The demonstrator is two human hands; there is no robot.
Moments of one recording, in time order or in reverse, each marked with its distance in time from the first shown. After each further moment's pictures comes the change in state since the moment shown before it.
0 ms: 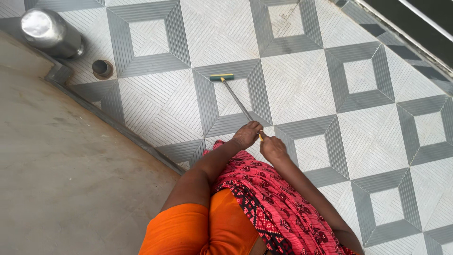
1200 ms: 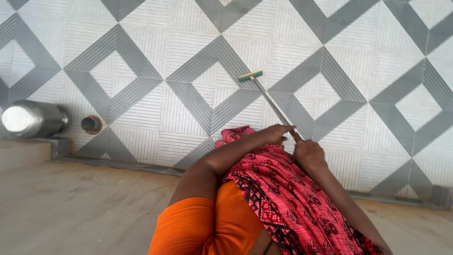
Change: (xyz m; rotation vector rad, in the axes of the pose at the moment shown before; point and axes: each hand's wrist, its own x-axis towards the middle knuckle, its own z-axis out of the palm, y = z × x) left_hand 0.024 0.096 0.091 -0.240 -0.803 0.114; right_hand -0.145 0.054 0.018 0.174 -0.177 0.527
